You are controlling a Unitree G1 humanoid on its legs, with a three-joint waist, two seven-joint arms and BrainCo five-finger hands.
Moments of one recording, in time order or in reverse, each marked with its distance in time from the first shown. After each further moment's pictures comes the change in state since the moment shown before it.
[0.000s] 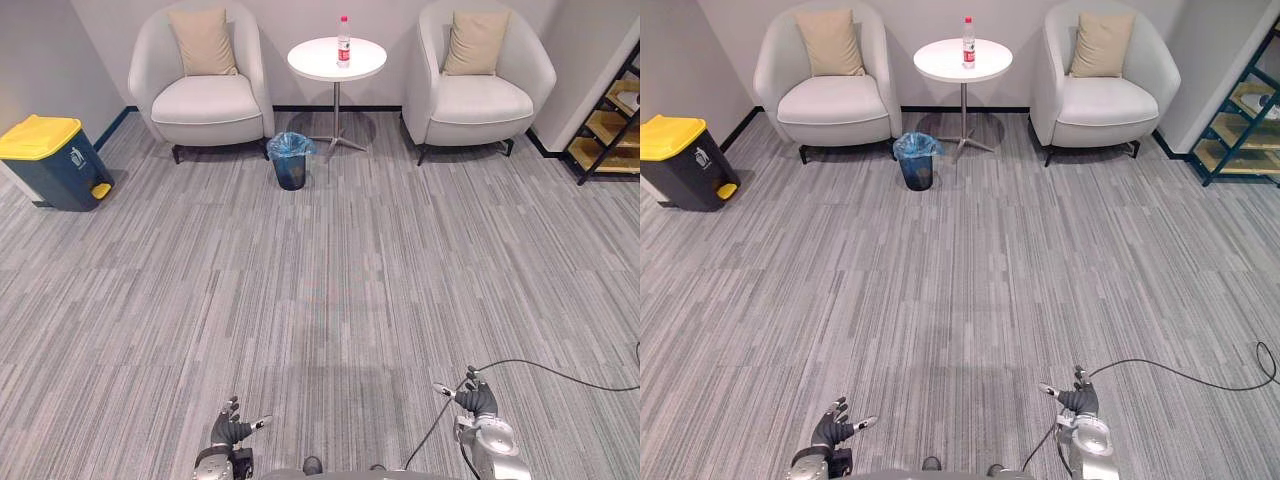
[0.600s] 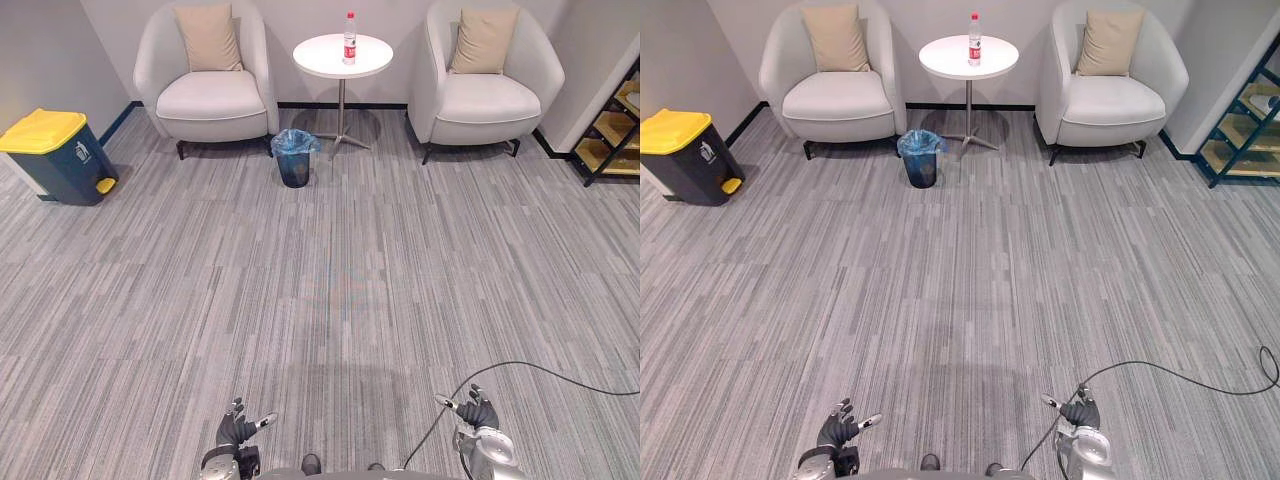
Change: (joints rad) left arm -0.003 -0.030 -0.013 0.000 -0.024 0.000 -0.001; right arm -0.015 0.021 -0.010 0.065 0.039 0.000 -0.002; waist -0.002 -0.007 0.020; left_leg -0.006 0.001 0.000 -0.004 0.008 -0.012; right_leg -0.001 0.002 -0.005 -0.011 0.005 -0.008
